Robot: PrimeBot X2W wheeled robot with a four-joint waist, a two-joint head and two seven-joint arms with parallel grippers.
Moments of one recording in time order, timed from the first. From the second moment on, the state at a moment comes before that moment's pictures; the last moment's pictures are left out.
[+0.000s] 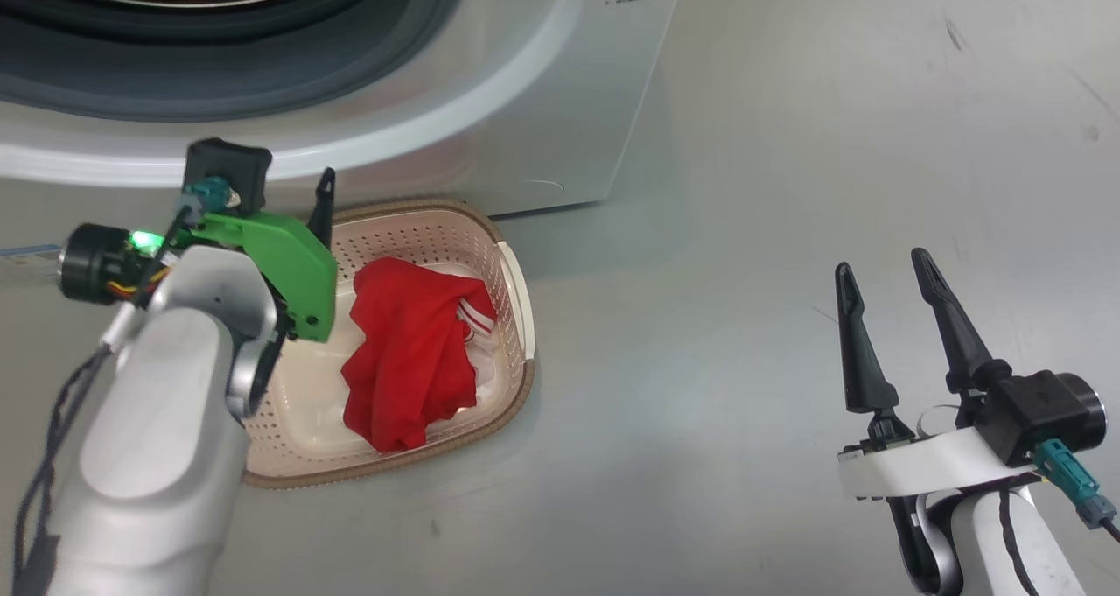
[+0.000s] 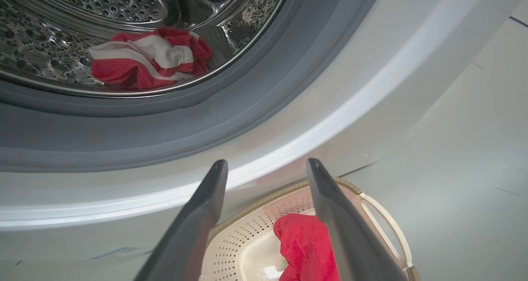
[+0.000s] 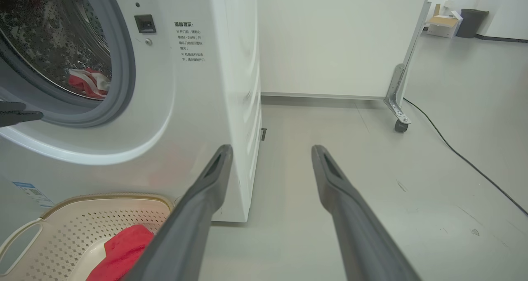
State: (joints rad) left arm -0.57 0.12 -0.28 0.40 -0.25 0.00 0.24; right arm -0.03 -0.05 0.11 -0.04 0.16 0.05 -0.26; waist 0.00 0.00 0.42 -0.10
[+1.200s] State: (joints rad) left arm -1.21 0.51 -0.17 0.42 -0.17 -0.09 0.68; right arm -0.25 -0.04 0.25 -0.01 0.39 0.05 -0.26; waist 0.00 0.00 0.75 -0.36
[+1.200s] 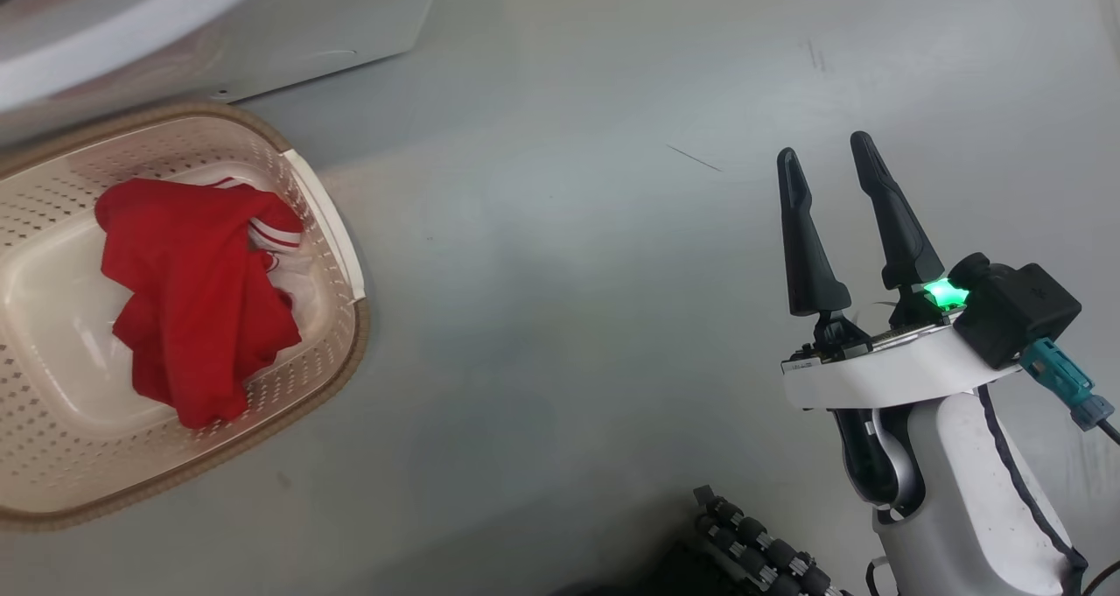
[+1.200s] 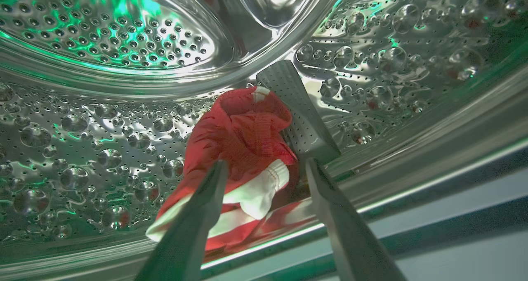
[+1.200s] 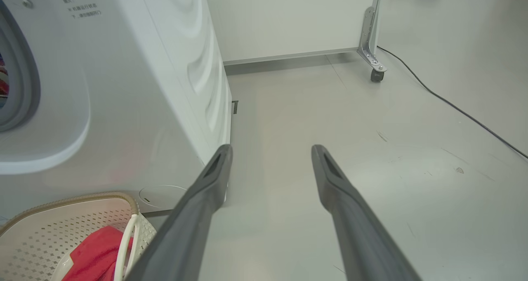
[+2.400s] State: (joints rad) left arm -1.27 0.56 -0.16 0.45 -0.08 -0.02 0.73; right arm -0.34 -0.04 0.25 -0.01 0.41 0.02 -0.26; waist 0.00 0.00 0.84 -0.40
